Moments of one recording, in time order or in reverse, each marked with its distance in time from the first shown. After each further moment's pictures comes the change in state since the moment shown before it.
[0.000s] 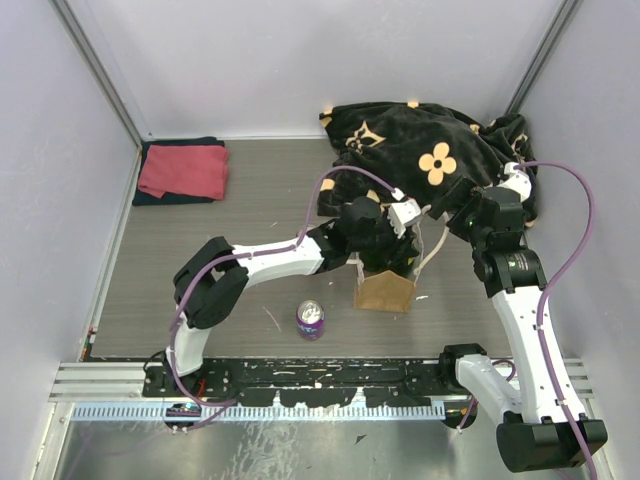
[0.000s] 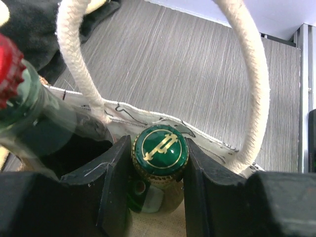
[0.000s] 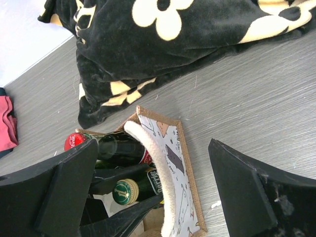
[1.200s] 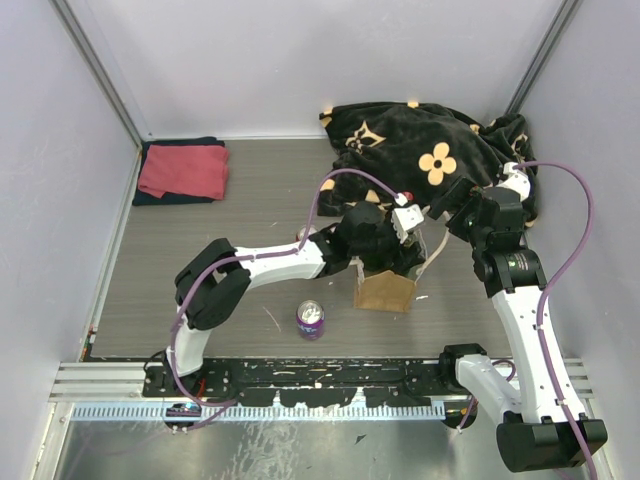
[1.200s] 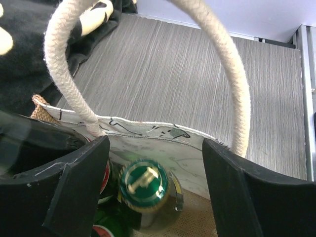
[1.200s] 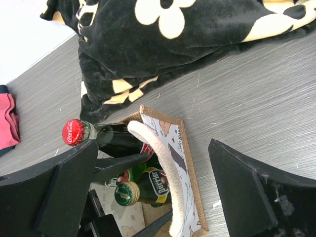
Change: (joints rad) left arm -0.017 0.020 -0.007 0.076 -0.011 0.067; right arm 0.000 0.001 -0.001 0.000 -0.012 0.000
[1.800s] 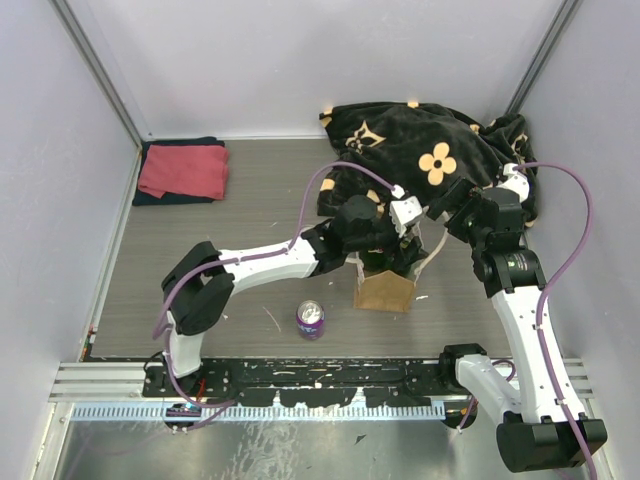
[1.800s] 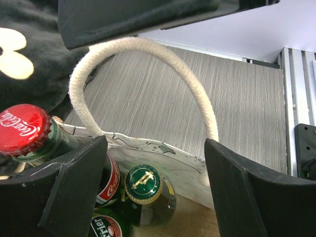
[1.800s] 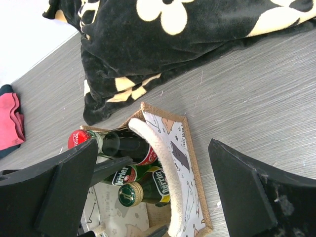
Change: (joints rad) left arm -0.010 -0.084 0.000 -0.015 -0.001 -0.014; right arm 0.000 -0.001 -0.007 0.001 -0.013 0.020
